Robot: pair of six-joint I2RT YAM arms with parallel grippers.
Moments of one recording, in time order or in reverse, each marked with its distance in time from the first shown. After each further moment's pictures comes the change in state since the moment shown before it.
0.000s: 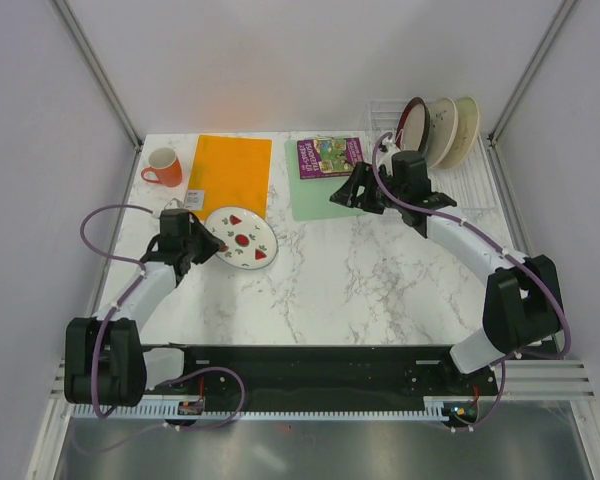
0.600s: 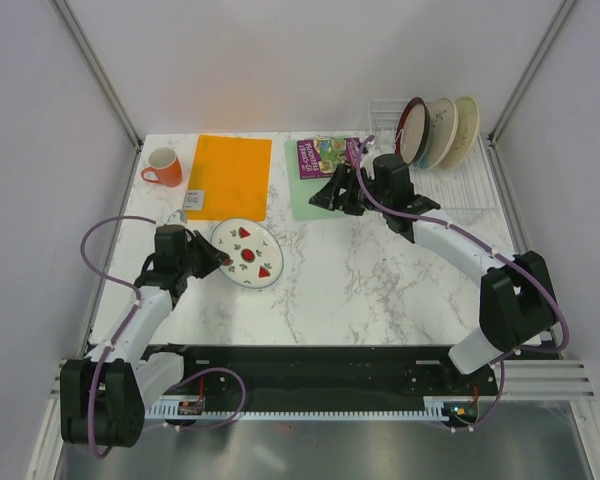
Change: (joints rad) left arm 0.000 -0.204 -0.121 -0.039 0.128 0.063; right arm 0.109 0.023 0.005 0.114 0.000 0.074
